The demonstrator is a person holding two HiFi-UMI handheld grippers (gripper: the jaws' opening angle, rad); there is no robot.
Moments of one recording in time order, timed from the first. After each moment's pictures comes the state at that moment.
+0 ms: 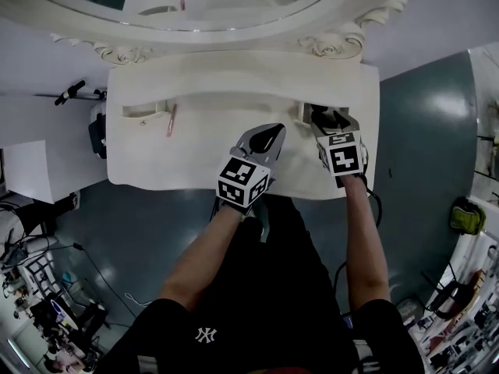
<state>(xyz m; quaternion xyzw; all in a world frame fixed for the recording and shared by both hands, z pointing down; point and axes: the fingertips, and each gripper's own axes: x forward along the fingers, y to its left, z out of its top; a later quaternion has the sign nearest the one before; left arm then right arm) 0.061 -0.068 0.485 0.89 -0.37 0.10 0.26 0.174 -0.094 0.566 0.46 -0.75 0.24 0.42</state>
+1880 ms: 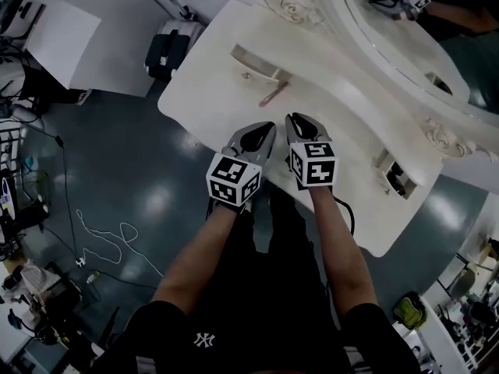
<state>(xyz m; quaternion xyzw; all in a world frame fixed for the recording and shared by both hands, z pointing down) -0.231 -0.018 0.512 0.73 -0.62 0.05 0.28 -0.204 -0.060 0.571 0.24 -0.89 0.23 0.30</state>
